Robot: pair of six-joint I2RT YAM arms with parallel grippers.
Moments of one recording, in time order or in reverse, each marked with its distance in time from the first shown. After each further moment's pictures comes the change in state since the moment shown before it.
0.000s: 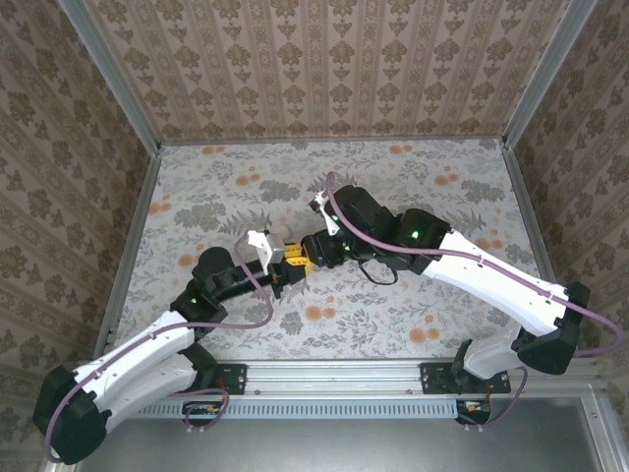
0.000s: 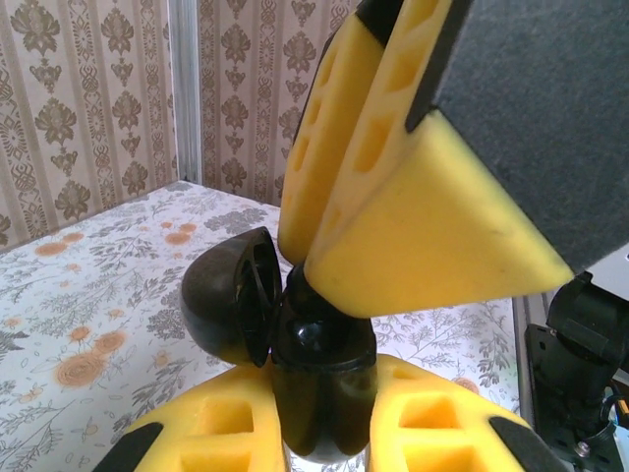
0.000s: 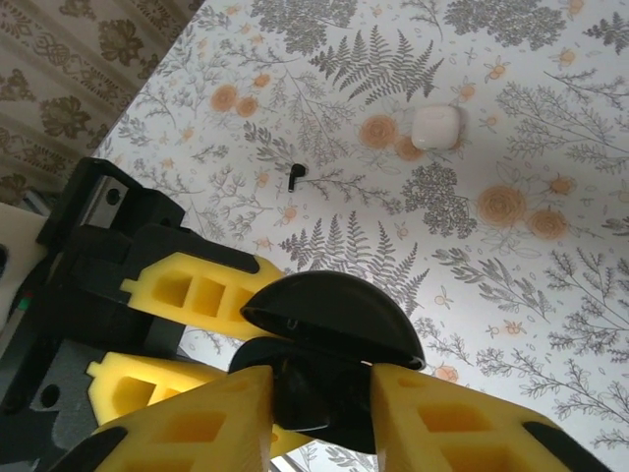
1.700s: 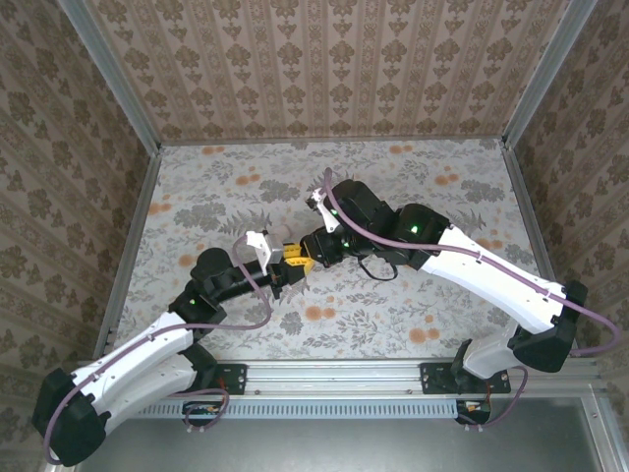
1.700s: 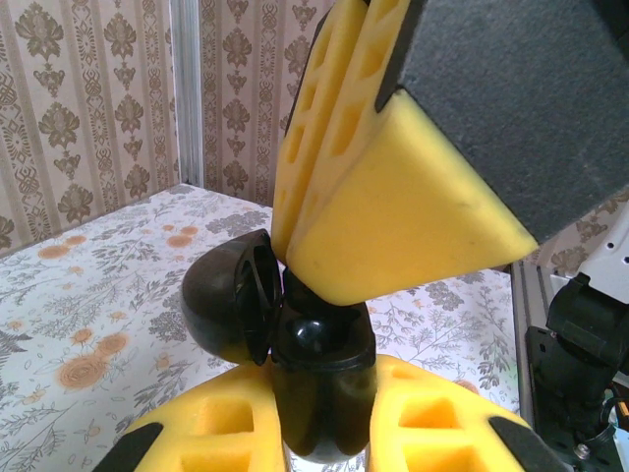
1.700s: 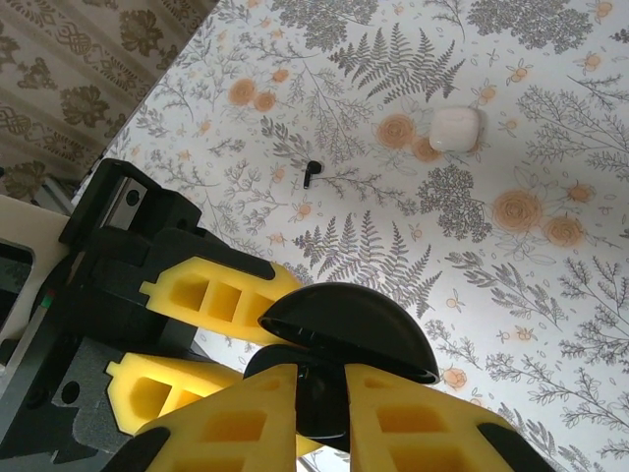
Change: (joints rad) left arm 0.000 -0.016 0.000 -0.011 -0.004 0.000; right arm -0.023 0.024 0.044 -0.020 -0.052 -0.030
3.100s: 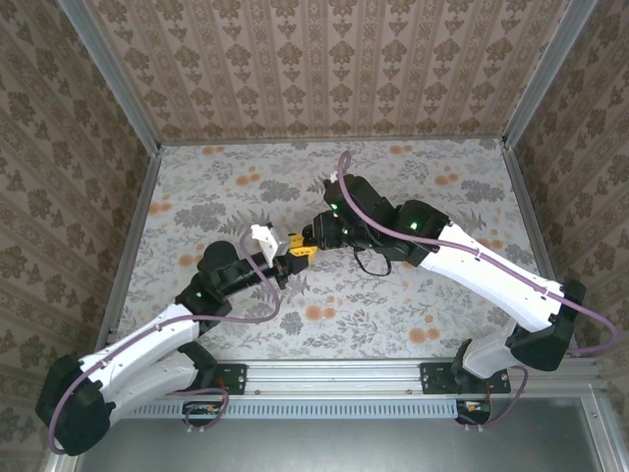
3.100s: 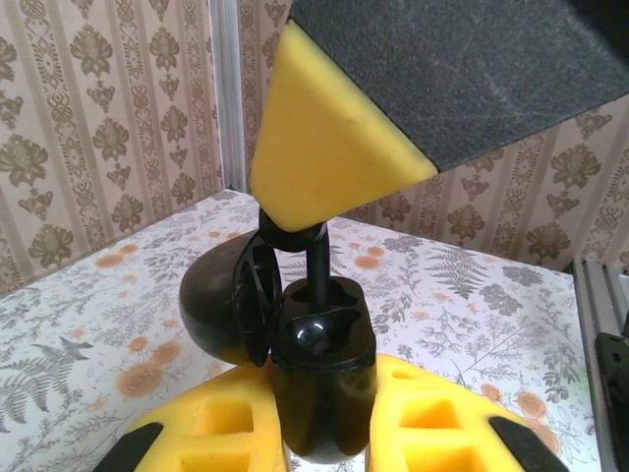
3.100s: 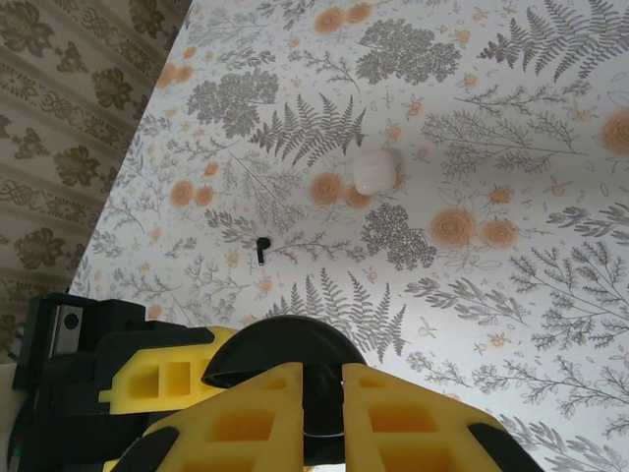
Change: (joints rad) left arm -0.002 0.086 0.038 0.043 -0.087 0.076; right arm -0.008 0.014 0.019 0.021 0.188 0.258
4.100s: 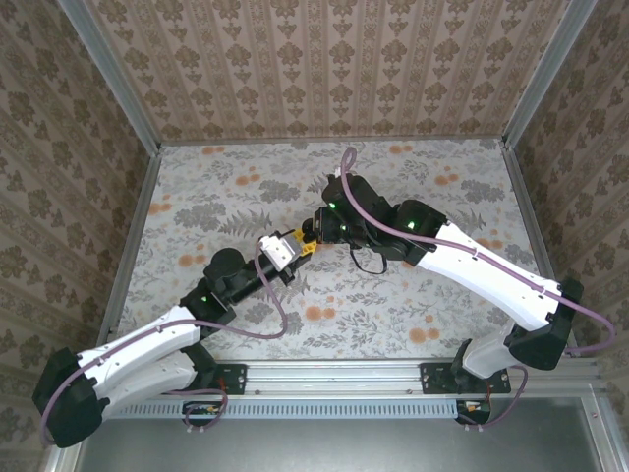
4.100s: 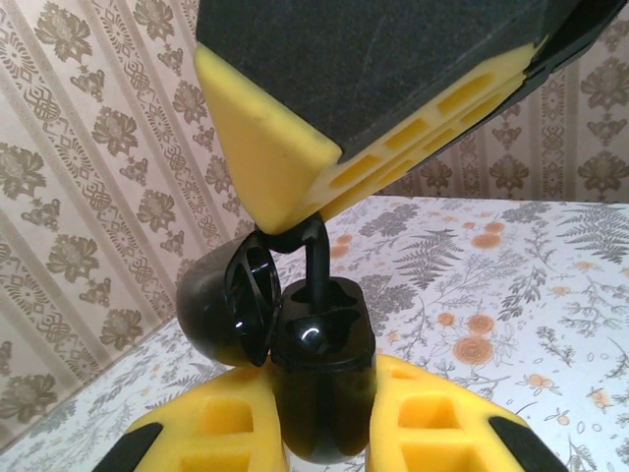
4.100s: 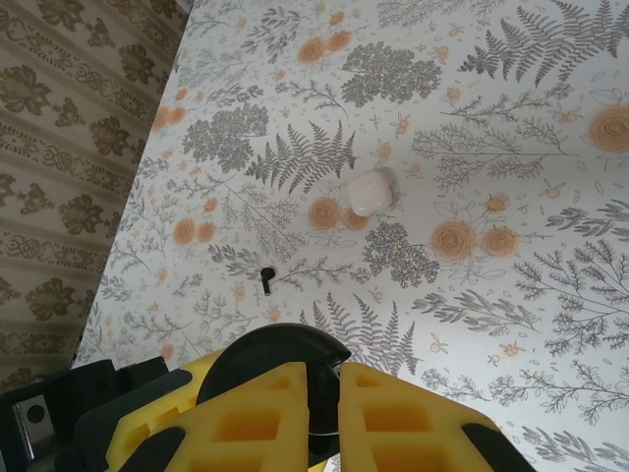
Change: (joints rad) left arm -0.121 0.001 0.000 0.014 -0.313 0.304; right arm 0.001 0.012 0.002 0.025 0.050 0.090
